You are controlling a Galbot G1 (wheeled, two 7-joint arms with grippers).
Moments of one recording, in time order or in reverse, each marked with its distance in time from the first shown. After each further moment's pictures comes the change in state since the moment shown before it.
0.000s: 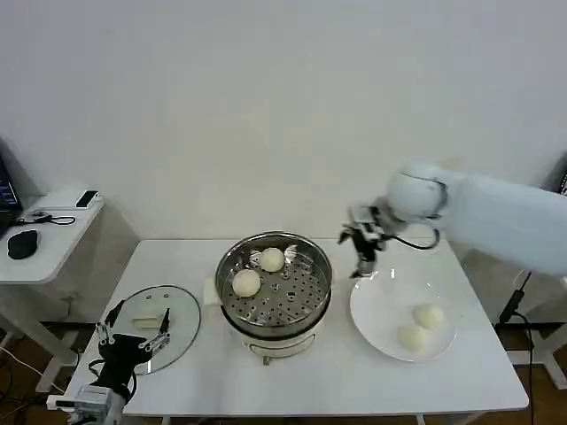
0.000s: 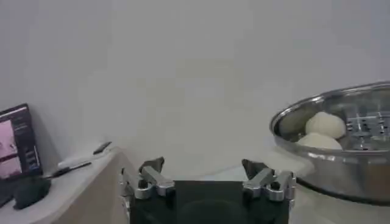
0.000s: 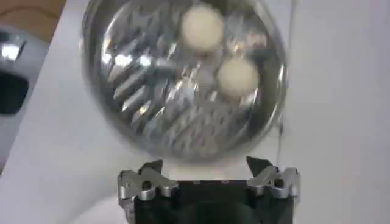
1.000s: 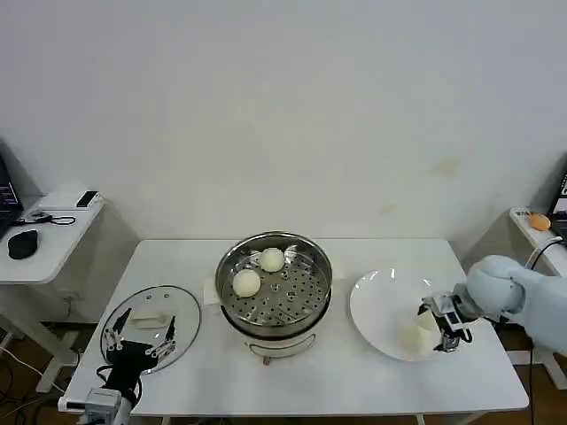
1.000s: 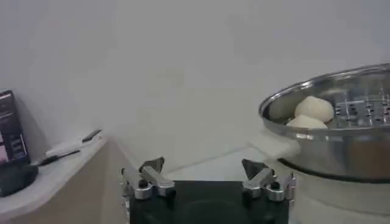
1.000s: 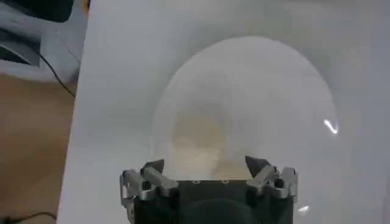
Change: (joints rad) left arm 0.001 -0.008 0.012 0.035 0.015 0.005 0.002; right arm -0.507 -0.229 0.262 -0.011 -0.312 0.090 0.001
